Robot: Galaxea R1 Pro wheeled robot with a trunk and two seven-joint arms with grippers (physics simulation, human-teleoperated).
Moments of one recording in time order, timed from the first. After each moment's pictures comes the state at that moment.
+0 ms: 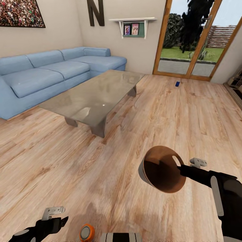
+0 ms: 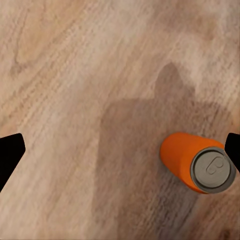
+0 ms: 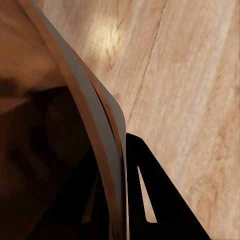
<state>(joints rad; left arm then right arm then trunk) 0.00 0.18 0.11 -1.39 0.16 0.64 -0.12 -0.42 -0.12 -0.37 -1.57 -0.04 1.04 0.46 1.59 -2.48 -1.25</state>
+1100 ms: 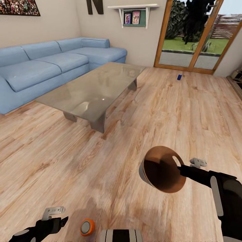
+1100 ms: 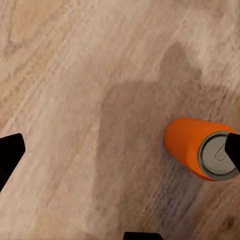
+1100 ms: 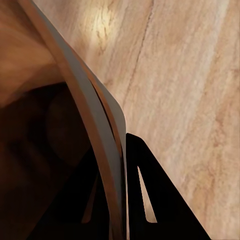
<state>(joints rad) 0.00 0.18 0.11 -1.39 0.16 0.64 -0.12 -0.42 -0.11 -0.37 -1.57 -0.03 1.04 0.45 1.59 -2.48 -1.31</state>
